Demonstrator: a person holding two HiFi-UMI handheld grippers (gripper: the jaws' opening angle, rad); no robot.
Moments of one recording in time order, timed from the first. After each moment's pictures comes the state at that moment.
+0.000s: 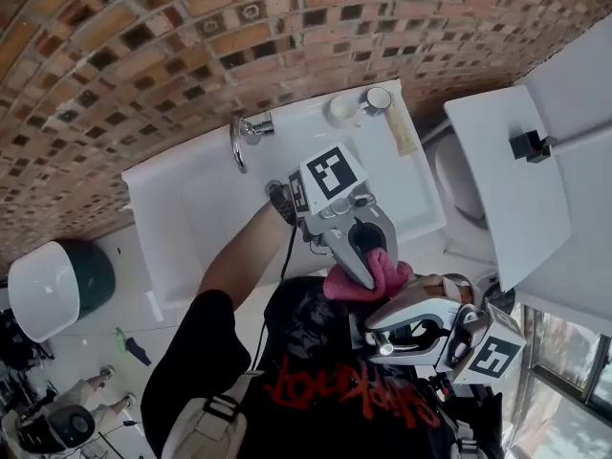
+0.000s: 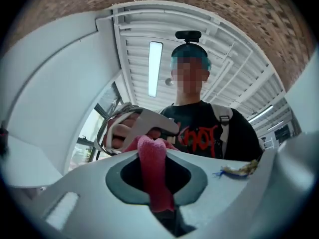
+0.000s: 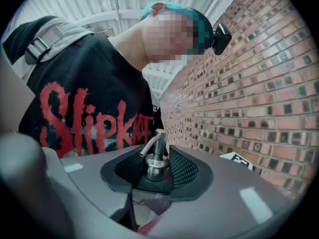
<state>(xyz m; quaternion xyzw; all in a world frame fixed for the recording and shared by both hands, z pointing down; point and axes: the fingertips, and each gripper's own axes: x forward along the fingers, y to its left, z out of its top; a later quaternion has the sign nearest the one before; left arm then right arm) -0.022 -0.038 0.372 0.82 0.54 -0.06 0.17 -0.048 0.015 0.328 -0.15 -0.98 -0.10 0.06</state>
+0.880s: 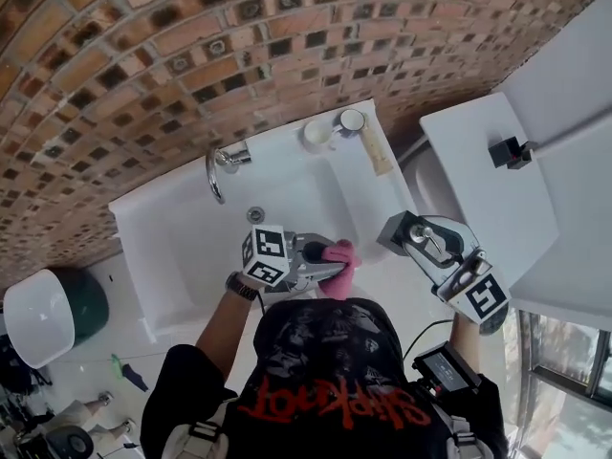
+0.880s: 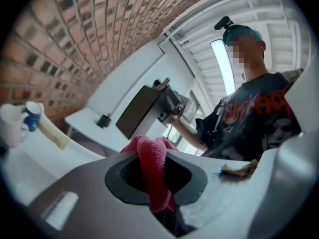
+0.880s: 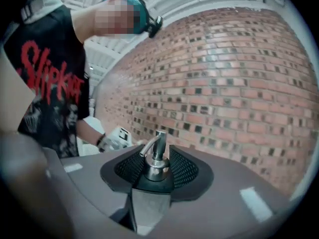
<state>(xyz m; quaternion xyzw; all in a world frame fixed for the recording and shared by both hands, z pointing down) 0.001 -0.100 0.540 0.95 0.08 0.02 0.29 0.066 -0.171 0.432 0.21 -0.96 -0.06 0.17</state>
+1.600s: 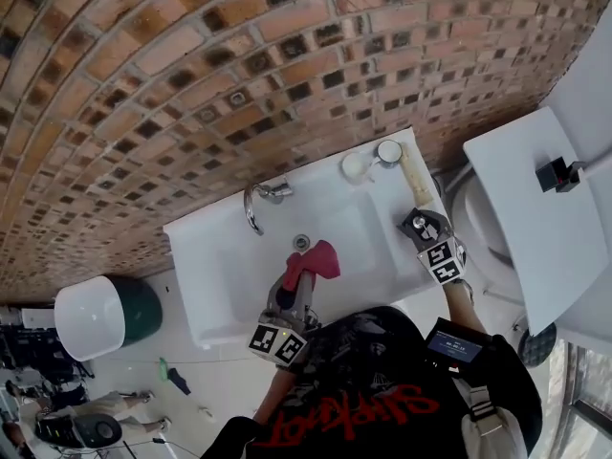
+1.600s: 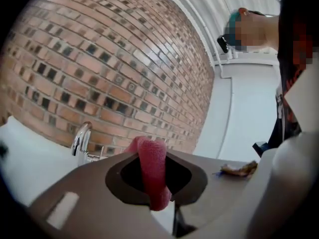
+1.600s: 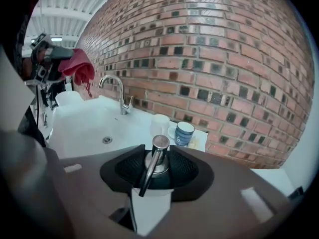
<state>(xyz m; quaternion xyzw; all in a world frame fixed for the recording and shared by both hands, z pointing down) -0.135 -0.149 0.509 0.78 -0.58 -0.07 0.20 0.070 -0.305 0.698 0.30 -0.90 0.03 0.30</state>
